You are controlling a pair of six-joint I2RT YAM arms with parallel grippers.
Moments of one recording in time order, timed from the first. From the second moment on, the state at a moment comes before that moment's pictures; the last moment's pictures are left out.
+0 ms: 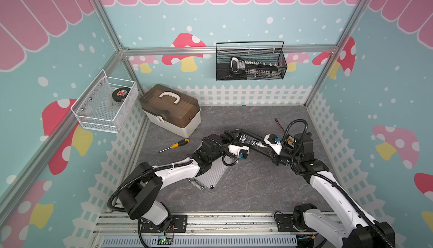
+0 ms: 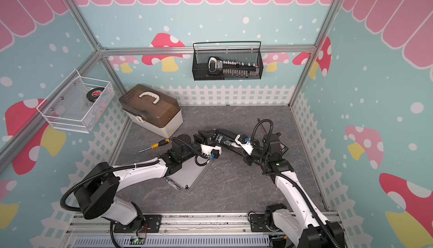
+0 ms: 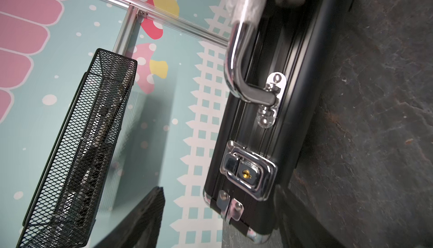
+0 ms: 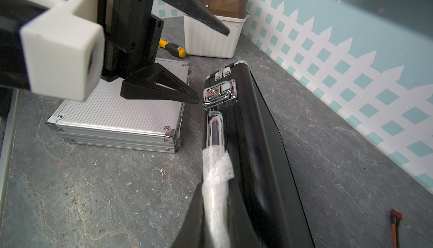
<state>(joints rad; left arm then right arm) -0.76 1.55 0.83 0.52 0.08 1.26 0.18 0.98 0.65 -0.18 -0.71 -0.53</state>
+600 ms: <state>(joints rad) -0.76 1.57 0.84 0.54 0.08 1.26 0.18 0.99 0.65 -0.18 -0.71 -0.53</state>
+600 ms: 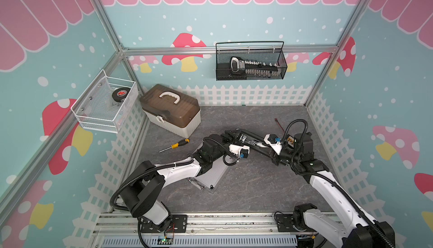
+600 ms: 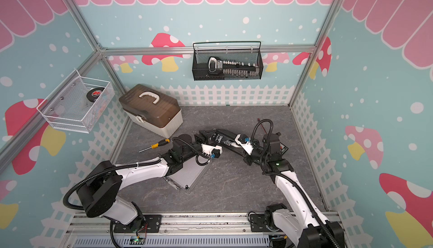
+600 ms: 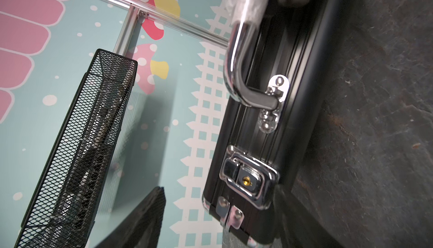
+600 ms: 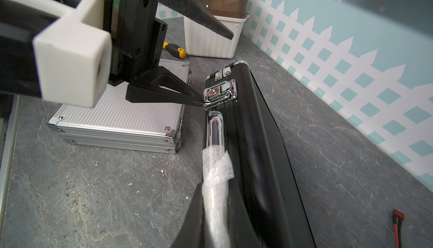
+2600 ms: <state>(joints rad) -0.77 1.62 0.84 0.66 0.03 1.39 0.22 1.01 0.66 -0.16 -0.67 -0.48</state>
